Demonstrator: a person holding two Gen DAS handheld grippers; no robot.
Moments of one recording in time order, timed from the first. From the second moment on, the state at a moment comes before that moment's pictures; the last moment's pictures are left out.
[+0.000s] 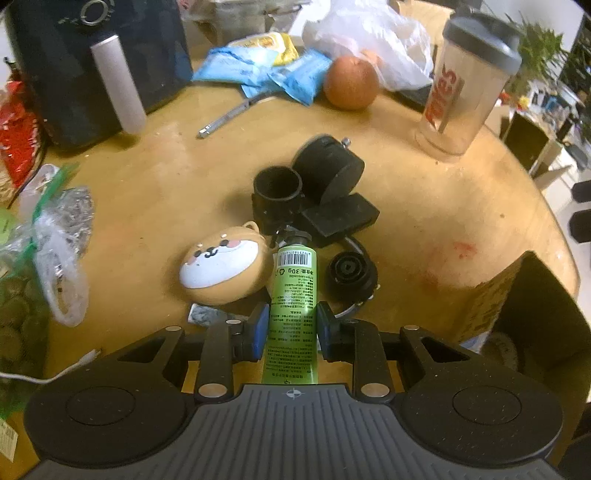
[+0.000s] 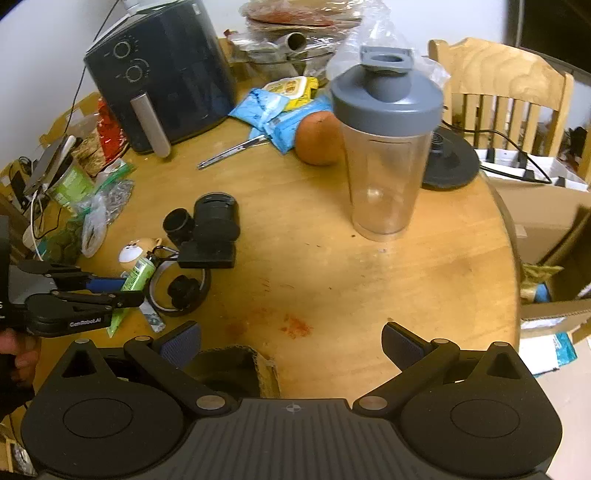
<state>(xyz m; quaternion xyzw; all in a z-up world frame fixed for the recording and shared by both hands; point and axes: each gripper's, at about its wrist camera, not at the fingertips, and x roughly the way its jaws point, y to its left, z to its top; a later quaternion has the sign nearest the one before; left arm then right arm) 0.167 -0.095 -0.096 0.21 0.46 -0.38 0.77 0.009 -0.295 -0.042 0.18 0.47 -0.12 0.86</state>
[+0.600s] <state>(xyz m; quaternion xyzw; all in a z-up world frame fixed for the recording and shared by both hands) 0.132 -0.065 -0.041 0.12 0.44 -0.32 0.83 0.041 -0.287 -0.040 0.14 0.47 -0.06 0.87</state>
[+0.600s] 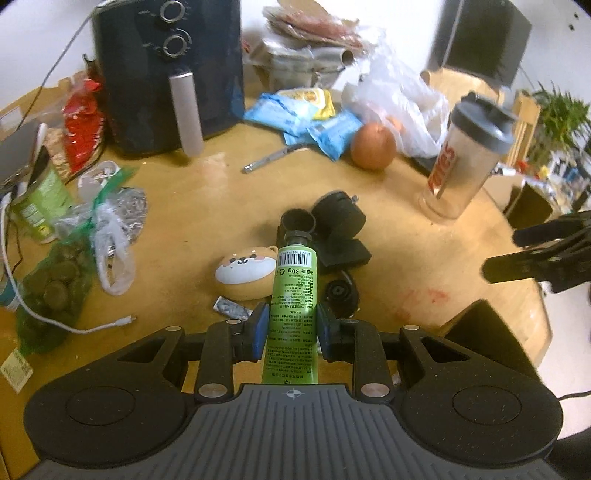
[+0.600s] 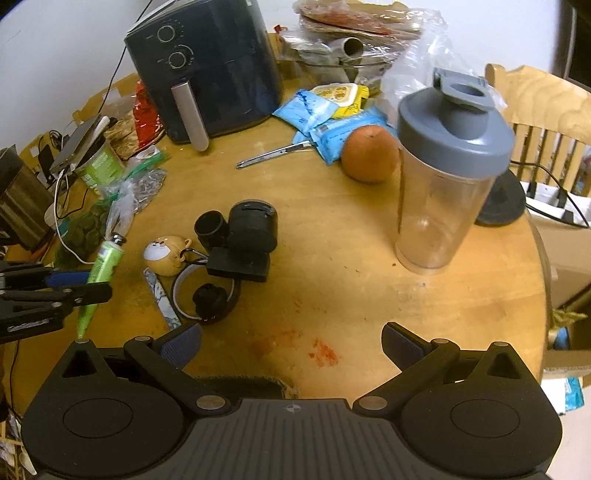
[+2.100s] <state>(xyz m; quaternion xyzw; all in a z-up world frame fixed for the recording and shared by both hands) 0.087 -0.026 0.001 0.04 0.44 -0.23 0.87 0.136 -0.281 -0.074 0.10 0.48 0.04 0.87</state>
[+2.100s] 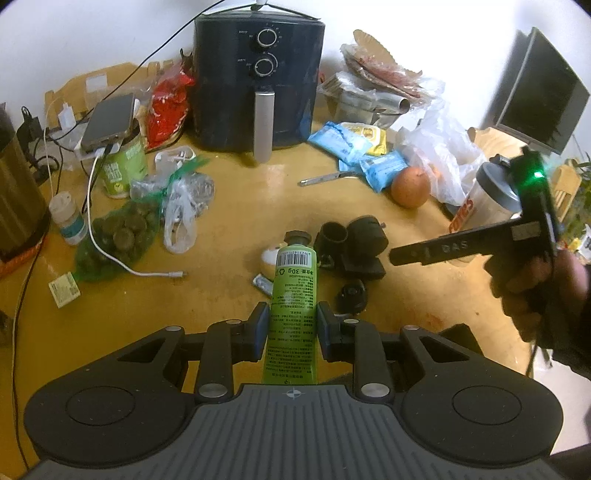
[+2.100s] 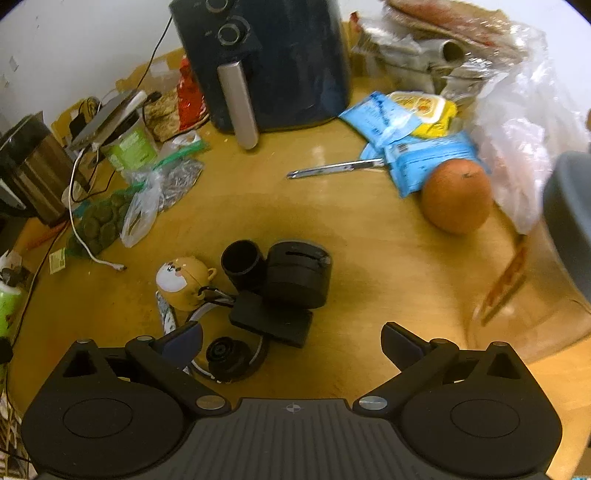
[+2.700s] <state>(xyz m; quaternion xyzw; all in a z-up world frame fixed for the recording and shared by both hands) 0.075 -0.013 -0.002 0.02 0.44 -0.20 0.88 0.182 -0.268 -0.126 0.18 0.54 0.02 0.82</state>
